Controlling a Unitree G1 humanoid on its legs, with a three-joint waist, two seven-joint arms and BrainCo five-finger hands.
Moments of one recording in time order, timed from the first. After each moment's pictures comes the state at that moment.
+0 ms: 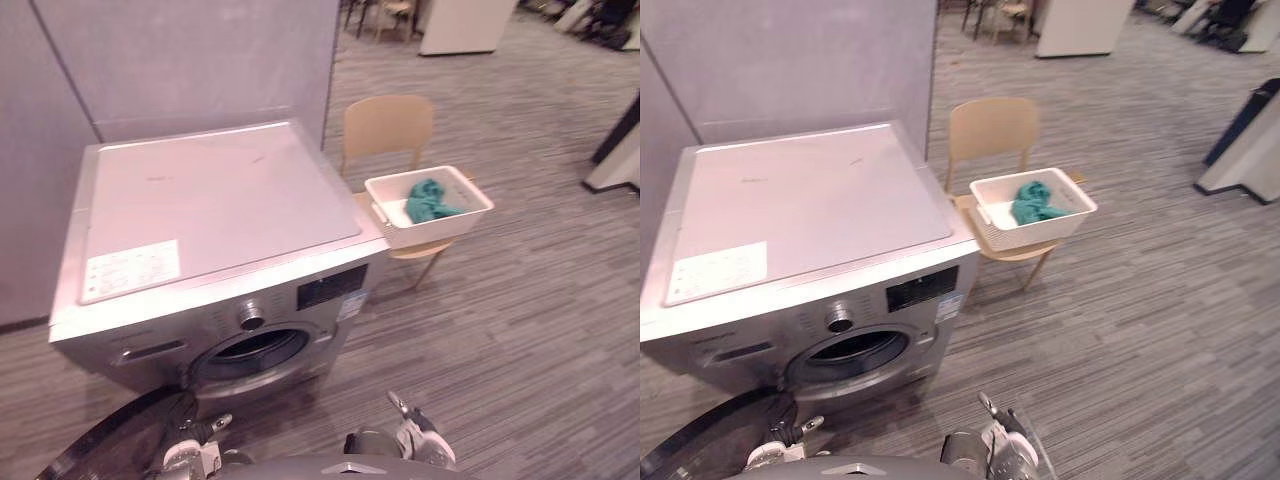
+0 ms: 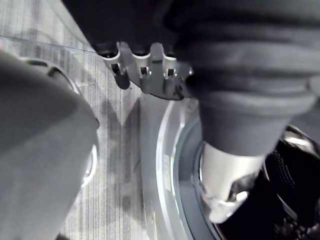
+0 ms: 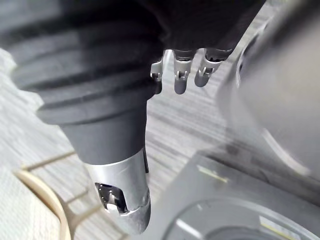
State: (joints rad) left arm 0.06 0.00 0.35 1.05 0.05 0.04 0.11; right arm 0.08 0.02 -0.52 0.95 0.41 0.03 -0.07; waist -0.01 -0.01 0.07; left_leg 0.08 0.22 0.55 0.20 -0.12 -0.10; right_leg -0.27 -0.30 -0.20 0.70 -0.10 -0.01
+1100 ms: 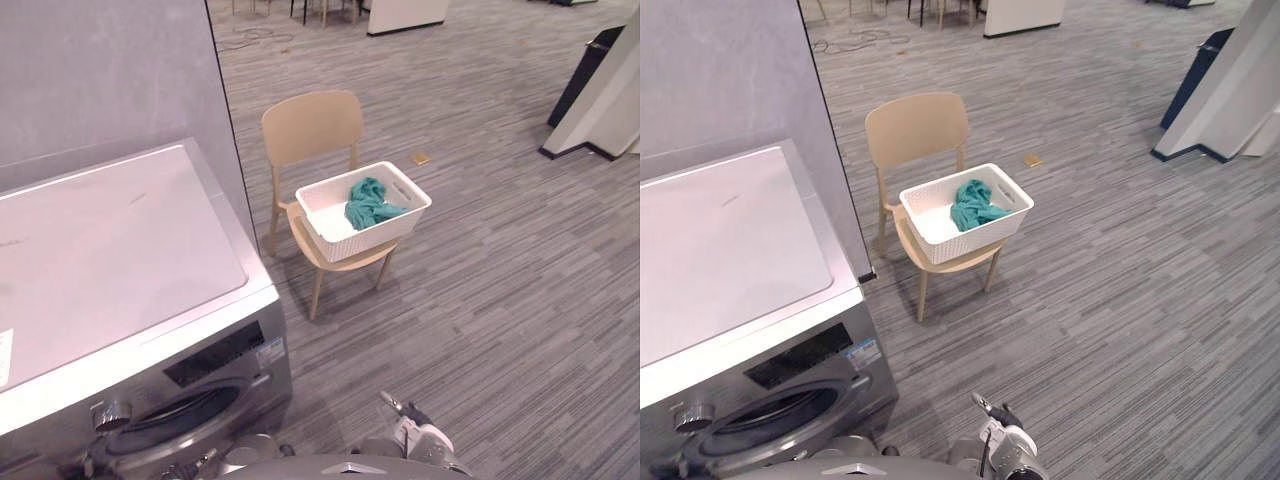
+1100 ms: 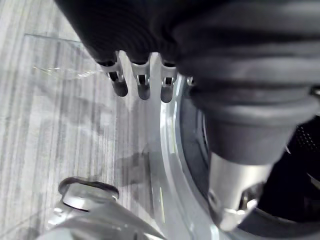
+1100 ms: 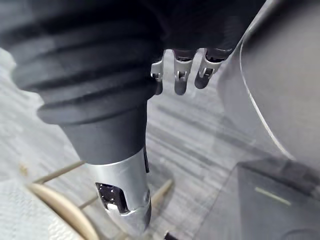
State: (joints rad) left arm 0.13 0.01 0.46 1.07 0.05 0.06 0.10; right arm 0.01 -0.01 -0.36 0.92 0.35 0.05 -0.04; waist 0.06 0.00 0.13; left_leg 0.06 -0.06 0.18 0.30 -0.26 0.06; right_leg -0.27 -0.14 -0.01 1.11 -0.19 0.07
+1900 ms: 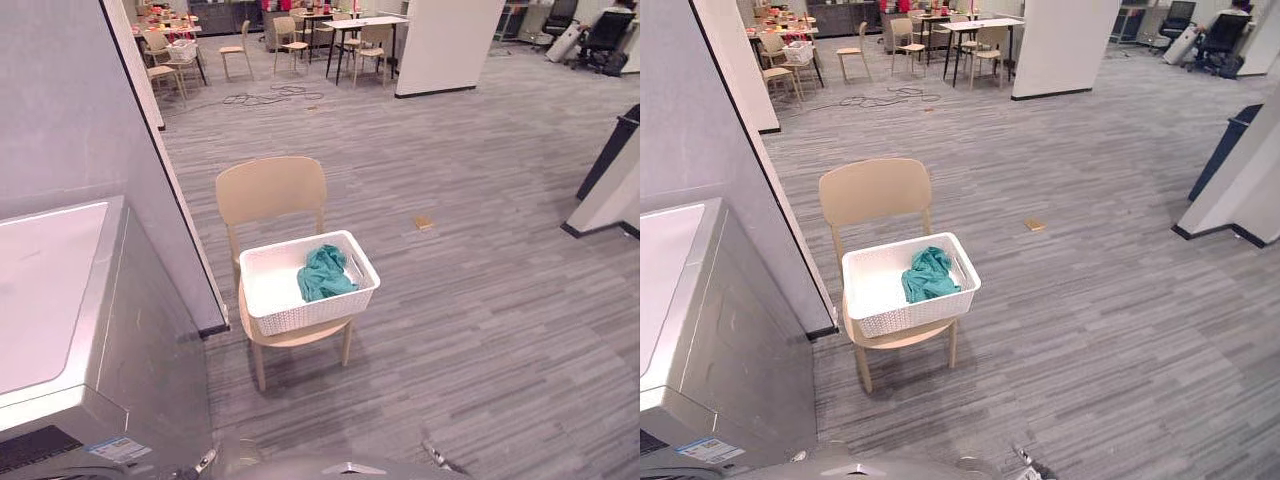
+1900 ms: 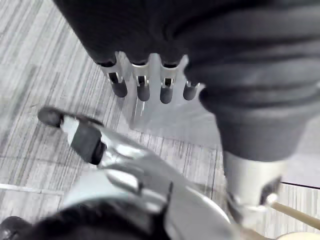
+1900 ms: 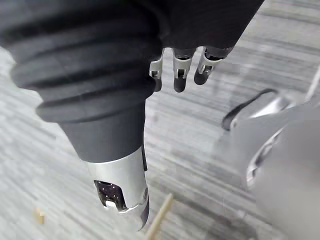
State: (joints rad) left arm 0.20 -0.03 0.51 1.01 0.04 0.07 0.08; right arm 0.06 -0.09 -0.58 1.03 0.35 0.09 -0.06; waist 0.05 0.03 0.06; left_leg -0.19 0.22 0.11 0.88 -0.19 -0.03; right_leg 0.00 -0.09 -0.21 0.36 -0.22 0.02
